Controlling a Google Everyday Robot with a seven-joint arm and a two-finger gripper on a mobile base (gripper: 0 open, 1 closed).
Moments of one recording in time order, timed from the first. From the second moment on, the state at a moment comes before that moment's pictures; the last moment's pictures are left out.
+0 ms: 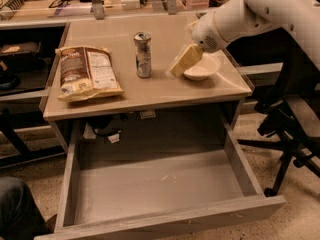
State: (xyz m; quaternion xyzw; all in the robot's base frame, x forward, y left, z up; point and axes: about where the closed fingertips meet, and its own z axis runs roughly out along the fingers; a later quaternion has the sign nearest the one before) arm 0.673 -0.064 0.910 -0.55 0.72 0.16 0.39
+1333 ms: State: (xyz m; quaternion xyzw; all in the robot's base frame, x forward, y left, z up) arm 0.737 0.020 0.897 -0.58 0.68 0.21 0.40
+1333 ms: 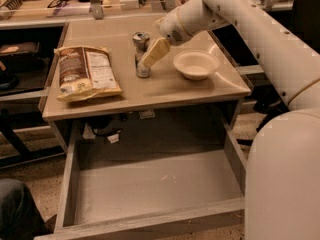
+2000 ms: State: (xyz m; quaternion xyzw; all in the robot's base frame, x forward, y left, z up) arm 0.749 0.036 0.885 -0.59 0.67 0.22 0.40
